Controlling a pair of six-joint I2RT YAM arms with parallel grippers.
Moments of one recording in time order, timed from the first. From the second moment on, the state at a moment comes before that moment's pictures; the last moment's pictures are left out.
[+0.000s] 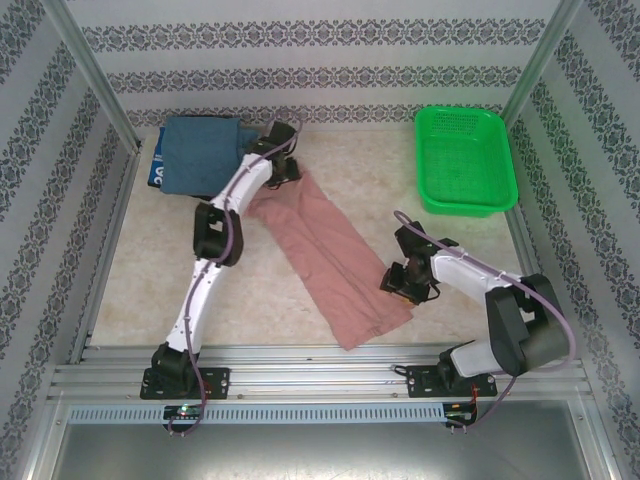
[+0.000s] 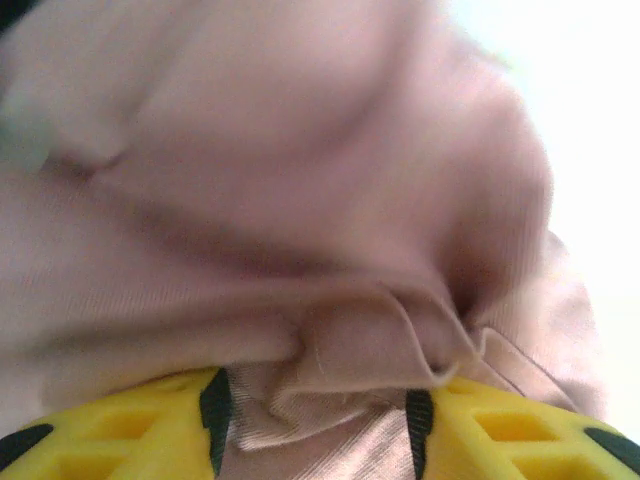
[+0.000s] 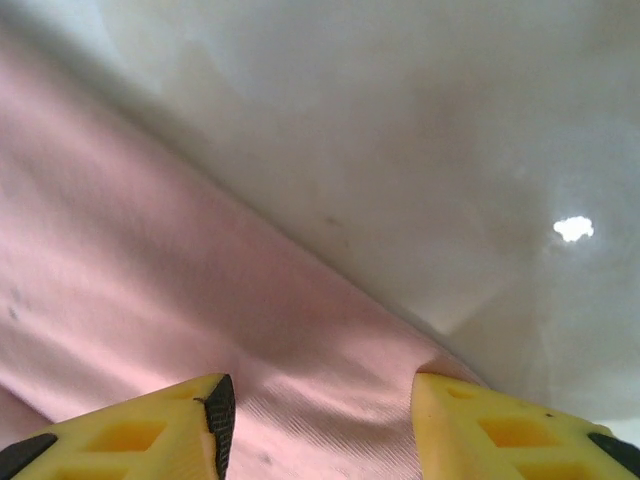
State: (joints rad) left arm -0.30 2.82 2.75 -0.95 -0.02 -0.58; right arm 0.32 1.41 0.69 -0.70 -0.19 0.75
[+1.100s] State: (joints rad) left arm -0.29 2.30 2.10 -0.76 0.01 -0.69; right arm 0.29 1.65 1.07 -0.58 -0.39 0.34
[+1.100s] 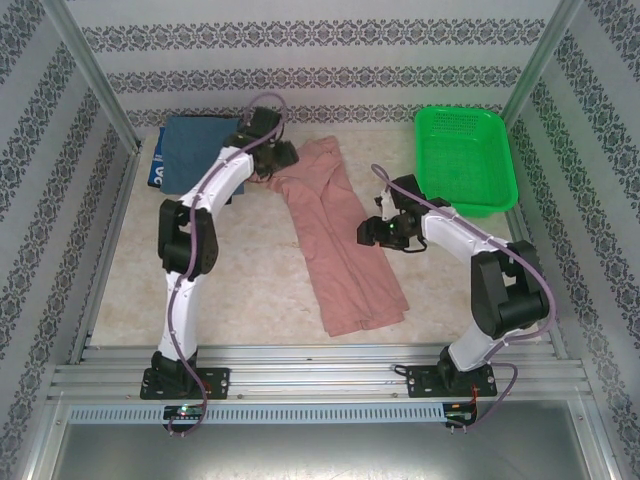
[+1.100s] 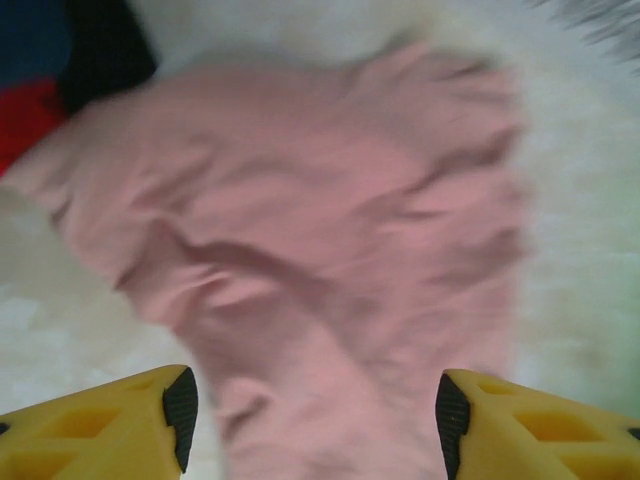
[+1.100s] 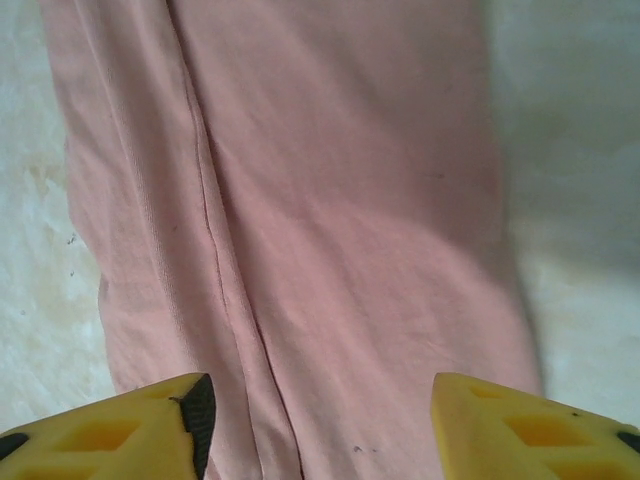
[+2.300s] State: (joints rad) left arm -0.29 2.84 2.68 -0.41 0.23 -0.79; right arm 0.49 1.55 0.84 -0.54 -0.58 0.57
